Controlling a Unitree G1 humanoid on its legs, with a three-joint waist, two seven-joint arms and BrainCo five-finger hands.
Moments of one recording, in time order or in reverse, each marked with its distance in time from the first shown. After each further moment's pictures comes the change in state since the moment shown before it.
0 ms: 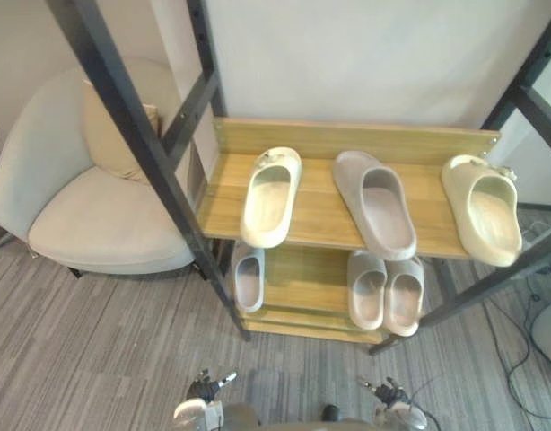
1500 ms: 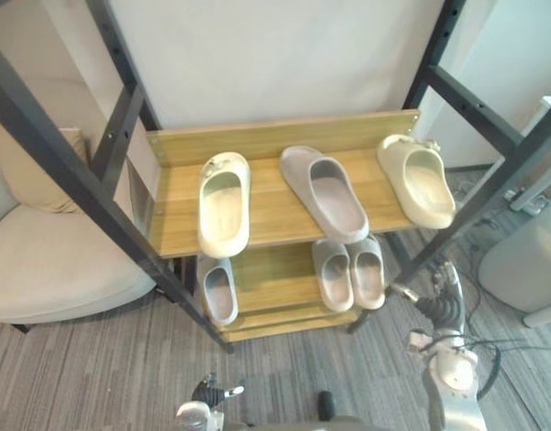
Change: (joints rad) left arm -0.005 0.039 -0.176 0.037 0.095 -0.010 0.002; right arm 0.236 -0.025 0.082 -1.273 -0.132 -0.103 -0.035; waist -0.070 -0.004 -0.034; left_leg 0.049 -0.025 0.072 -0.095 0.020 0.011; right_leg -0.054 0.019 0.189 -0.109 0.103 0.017
